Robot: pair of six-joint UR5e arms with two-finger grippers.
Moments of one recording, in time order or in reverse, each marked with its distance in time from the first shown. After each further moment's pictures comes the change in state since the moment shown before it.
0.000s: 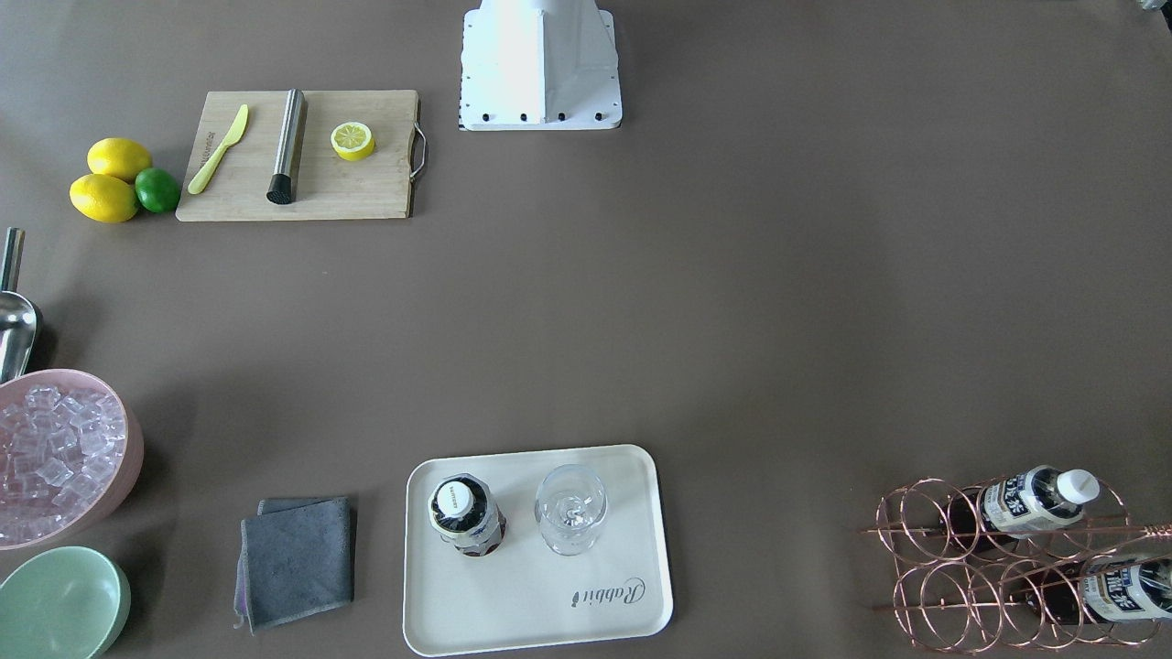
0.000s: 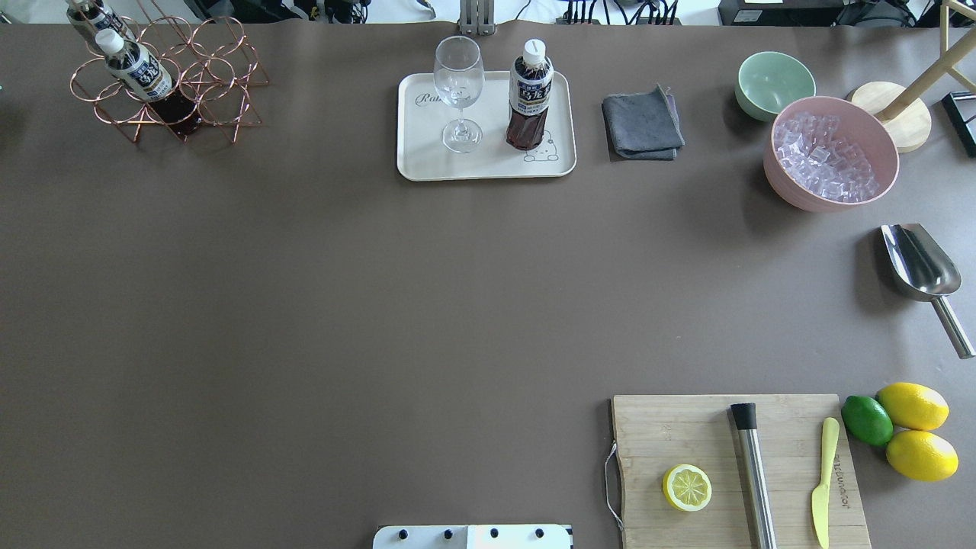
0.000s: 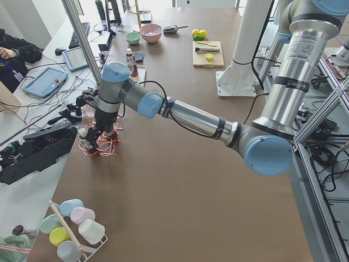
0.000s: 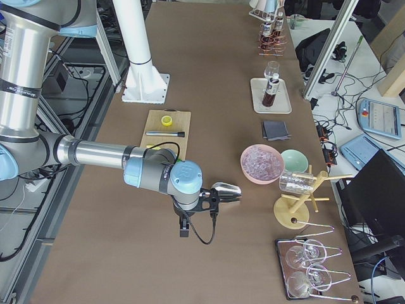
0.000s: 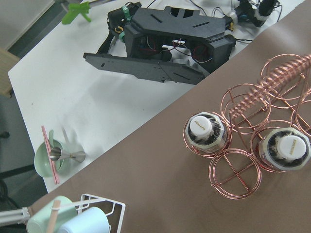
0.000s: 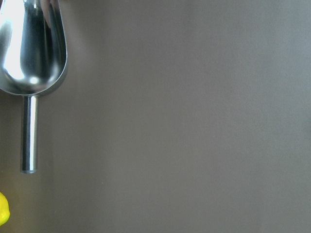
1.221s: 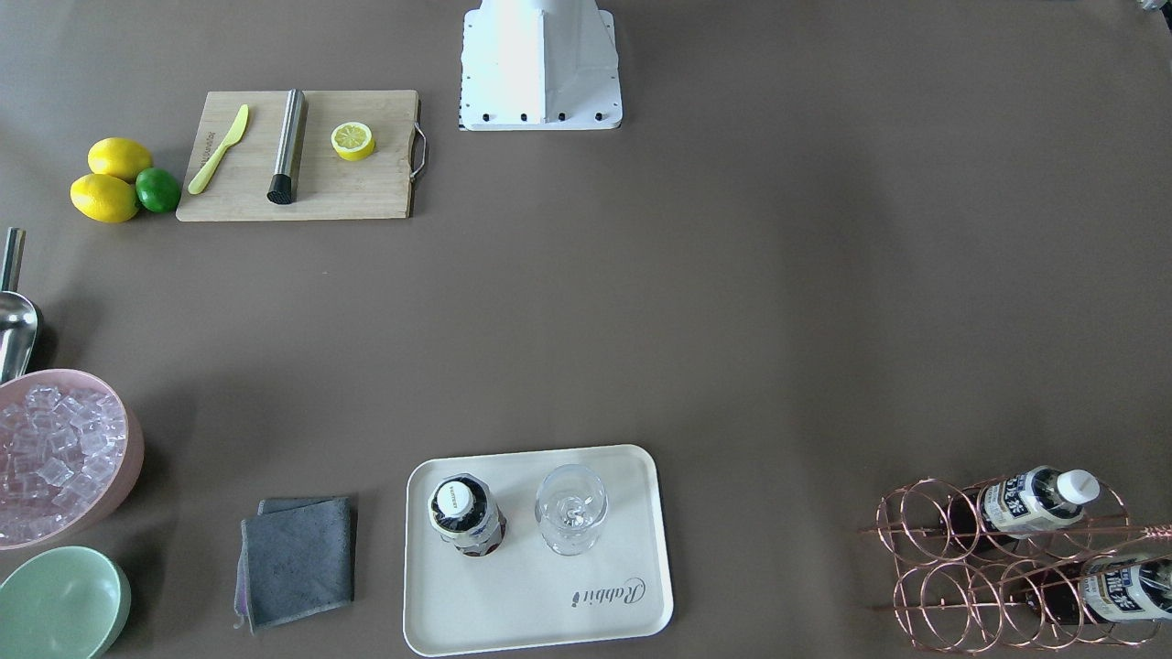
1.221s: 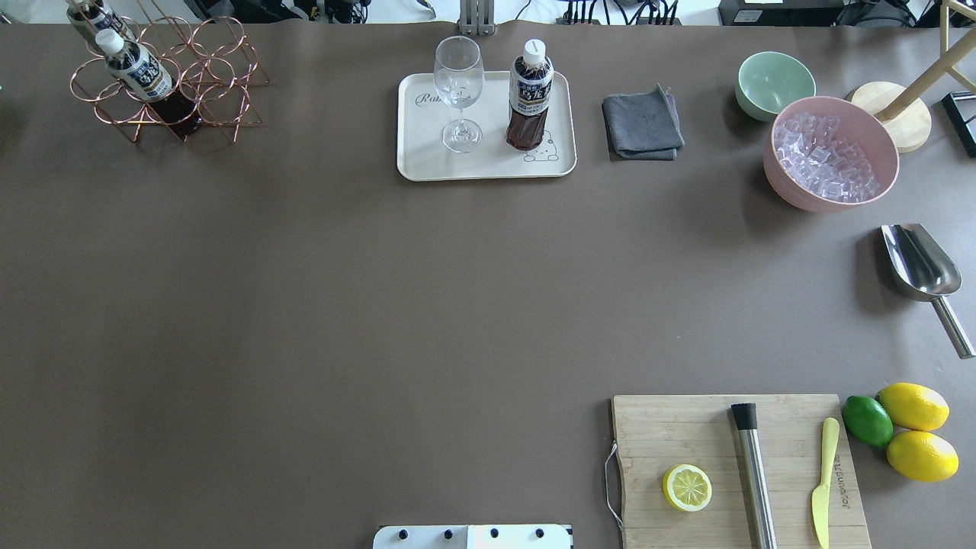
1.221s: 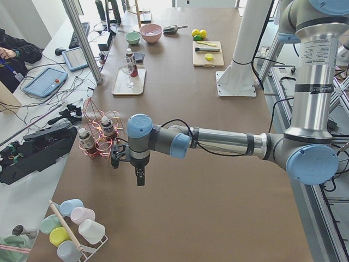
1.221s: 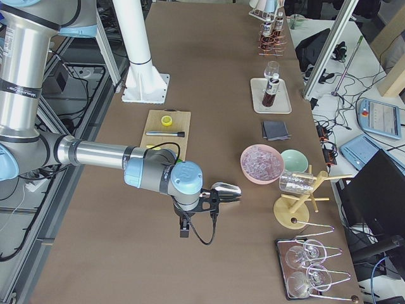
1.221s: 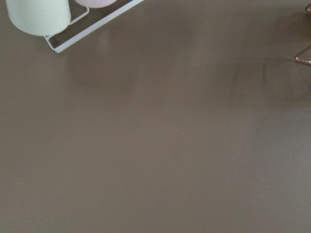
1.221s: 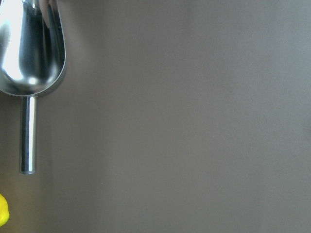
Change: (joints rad) left arm 0.039 0.266 0.005 0.027 -0.238 -0.479; right arm -0.001 0.003 -0.005 0.000 0.000 0.001
